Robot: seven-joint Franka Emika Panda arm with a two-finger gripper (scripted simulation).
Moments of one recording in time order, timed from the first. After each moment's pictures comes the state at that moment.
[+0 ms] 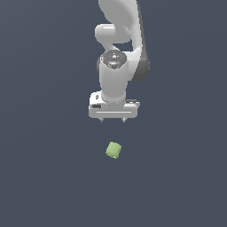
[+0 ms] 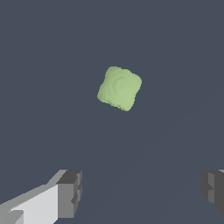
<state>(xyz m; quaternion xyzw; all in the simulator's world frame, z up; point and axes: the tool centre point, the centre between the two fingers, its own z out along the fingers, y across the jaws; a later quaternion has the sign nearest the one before) -0.003 -0.003 0.173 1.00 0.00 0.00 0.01</state>
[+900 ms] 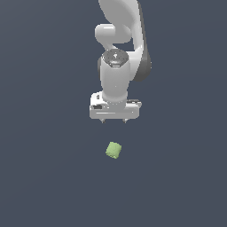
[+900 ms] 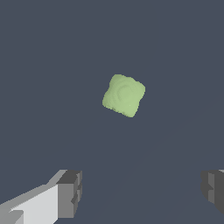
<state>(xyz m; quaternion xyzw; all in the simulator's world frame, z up) 0.006 0.002 0.178 1.00 0.01 0.01 0.00</state>
